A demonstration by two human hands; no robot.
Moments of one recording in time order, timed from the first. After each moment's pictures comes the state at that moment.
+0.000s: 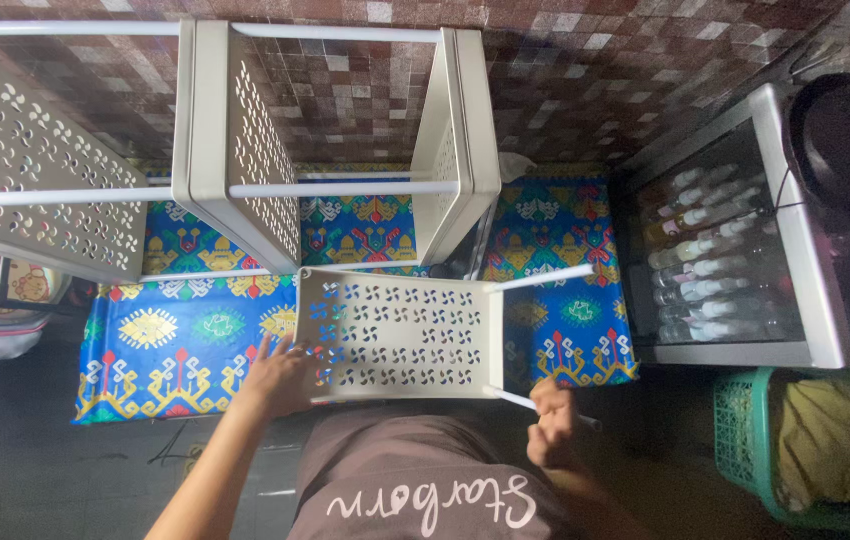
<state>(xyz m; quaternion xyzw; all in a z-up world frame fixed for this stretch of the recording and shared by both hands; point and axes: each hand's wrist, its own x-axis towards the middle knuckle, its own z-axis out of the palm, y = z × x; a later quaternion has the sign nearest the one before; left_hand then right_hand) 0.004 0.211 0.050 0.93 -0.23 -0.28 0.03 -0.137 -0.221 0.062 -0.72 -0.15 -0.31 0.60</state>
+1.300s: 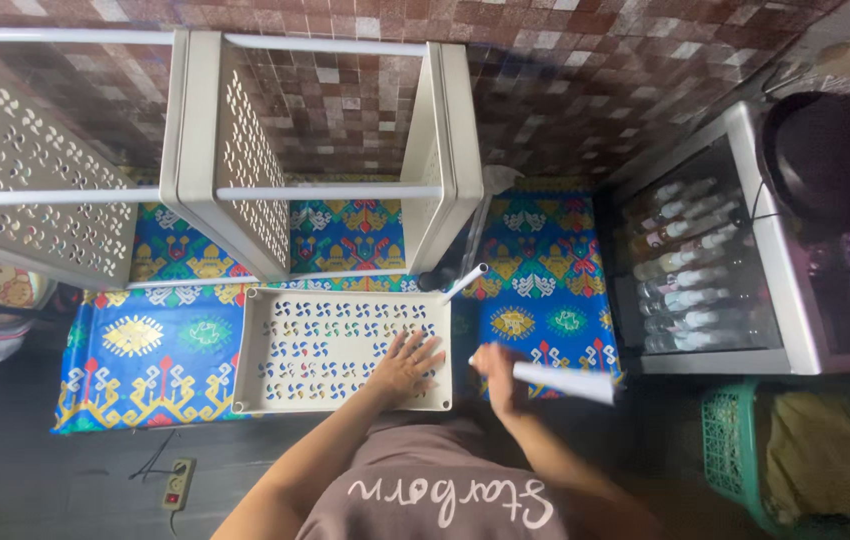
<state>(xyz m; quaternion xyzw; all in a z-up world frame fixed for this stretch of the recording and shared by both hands) -0.014 0.006 -0.069 0.88 -0.41 -0.19 0.12 -0.054 -0.208 0.000 -0.52 0.02 -0.10 0.85</state>
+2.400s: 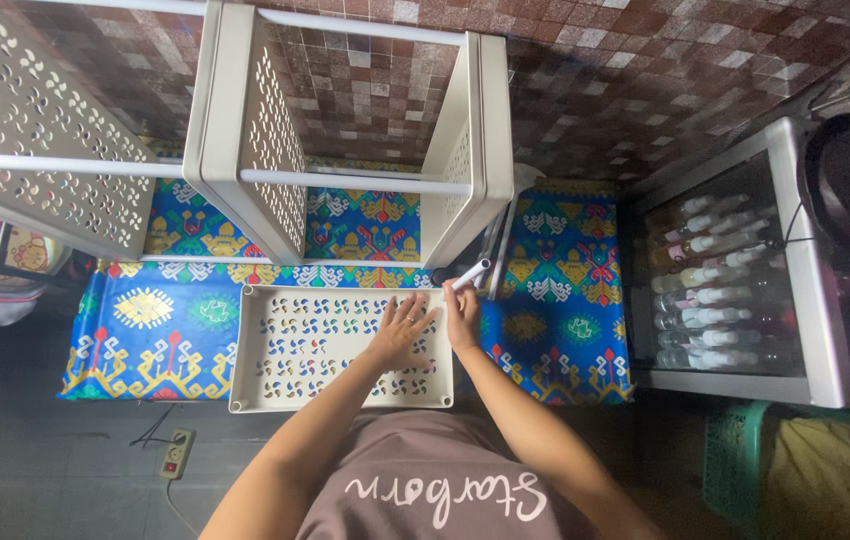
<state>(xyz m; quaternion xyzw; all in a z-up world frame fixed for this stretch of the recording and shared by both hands) 0.038 0.021 -0.055 0.92 -0.32 -0.18 0.15 0.057 -0.148 -0.066 -0.70 0.09 -0.12 0.70</state>
